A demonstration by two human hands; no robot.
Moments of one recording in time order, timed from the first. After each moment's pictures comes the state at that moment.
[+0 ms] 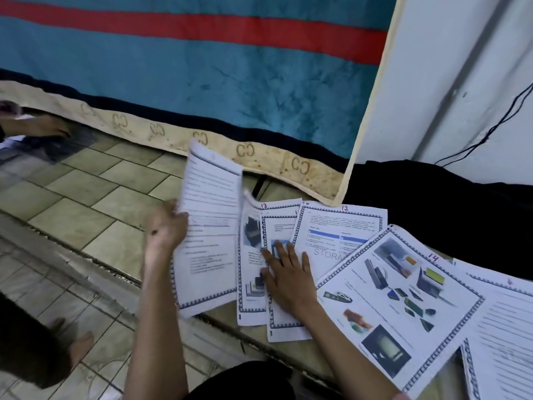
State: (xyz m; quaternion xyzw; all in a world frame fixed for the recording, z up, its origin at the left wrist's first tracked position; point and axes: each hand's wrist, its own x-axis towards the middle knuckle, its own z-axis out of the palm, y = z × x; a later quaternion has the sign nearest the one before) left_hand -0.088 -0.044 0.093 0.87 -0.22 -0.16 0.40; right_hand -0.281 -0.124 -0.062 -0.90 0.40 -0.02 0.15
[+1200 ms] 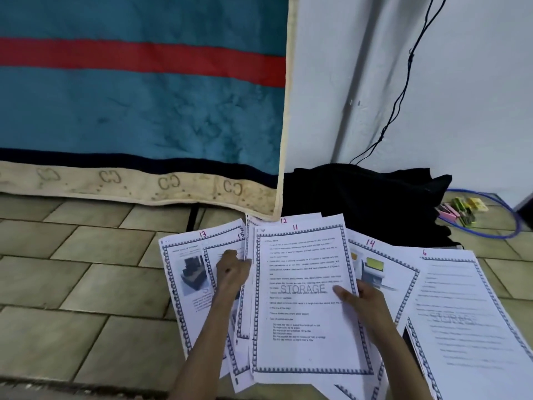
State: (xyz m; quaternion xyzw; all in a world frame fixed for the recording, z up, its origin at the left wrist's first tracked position) left_hand -0.204 -0.170 0.004 0.79 -0.38 -0.40 0.28; right_hand -0.459 -0.142 -0.027 -0.43 0.62 -0.40 0.52
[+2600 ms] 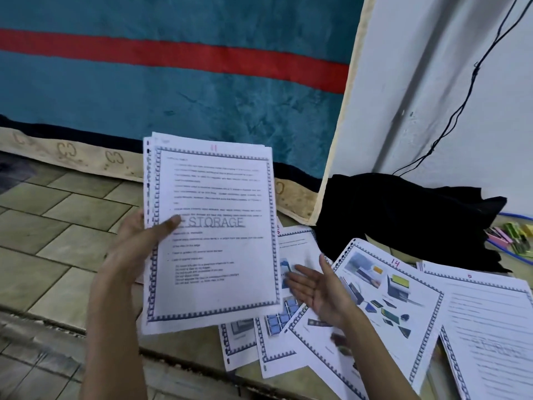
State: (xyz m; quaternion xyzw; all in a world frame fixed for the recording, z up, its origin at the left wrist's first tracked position) left_hand -0.040 -0.067 0.100 0.63 -0.33 -0.39 0.59; right_hand -0.340 -0.165 -0.027 -0.27 0.44 -0.31 0.80
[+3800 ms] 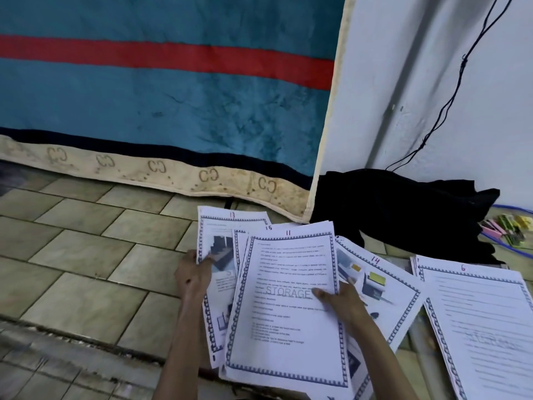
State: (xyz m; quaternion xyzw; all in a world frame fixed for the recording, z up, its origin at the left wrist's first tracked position) left_hand -0.108 -0.111 -0.010 0.83 -0.24 -0.26 0.44; right_hand -0.385 -0.151 -0.041 -0.50 0.59 -0.29 0.57
